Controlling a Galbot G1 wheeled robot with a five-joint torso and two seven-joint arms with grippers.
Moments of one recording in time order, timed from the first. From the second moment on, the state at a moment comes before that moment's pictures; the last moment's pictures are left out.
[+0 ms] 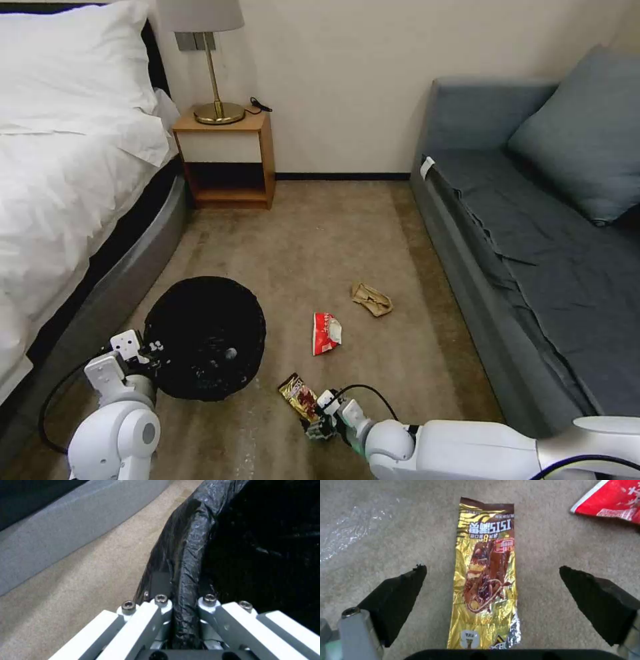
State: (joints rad) left arm 1.46 -1.49 -0.77 -2.16 -0.45 0.65 -0.37; right arm -0.46 0.99 -1.21 1.47 0.94 -0.06 0.40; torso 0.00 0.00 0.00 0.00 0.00
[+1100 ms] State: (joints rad) left arm 1.46 -1.49 -0.77 -2.15 -0.44 0.65 -0.37; right arm -0.26 1.07 -1.46 1.42 1.04 -0.09 0.27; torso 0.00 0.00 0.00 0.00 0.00
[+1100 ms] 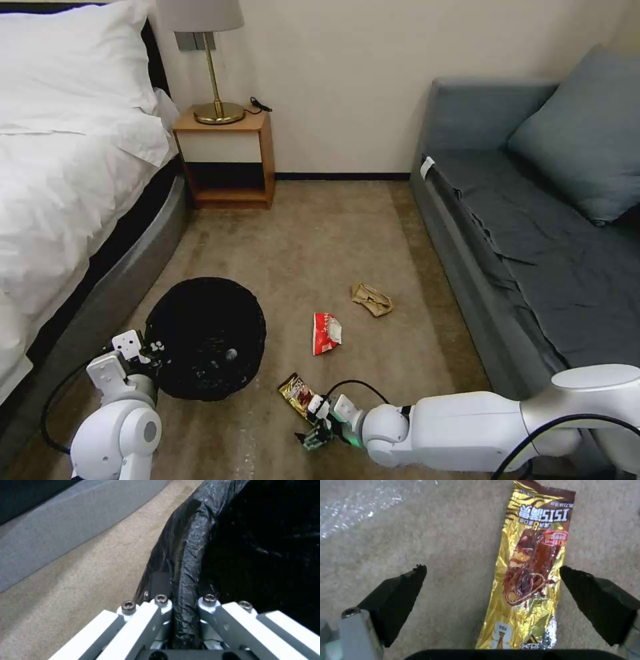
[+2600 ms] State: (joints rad) left arm 1.47 -1.50 -0.76 -2.15 -0.44 0.64 -0.37; right arm -0.27 1.12 -1.48 1.23 0.99 -0.05 0.23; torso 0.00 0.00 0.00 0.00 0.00
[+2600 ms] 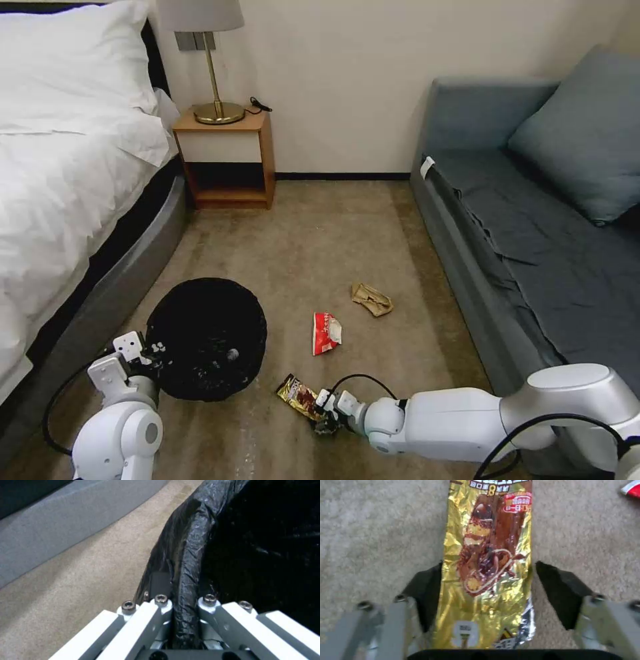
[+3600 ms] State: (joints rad) left arm 1.46 -1.50 -0.76 -2.14 -0.44 0.64 -0.37; right arm -0.25 1.07 -1.45 1.28 0.99 -0.03 0.25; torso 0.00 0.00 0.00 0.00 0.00
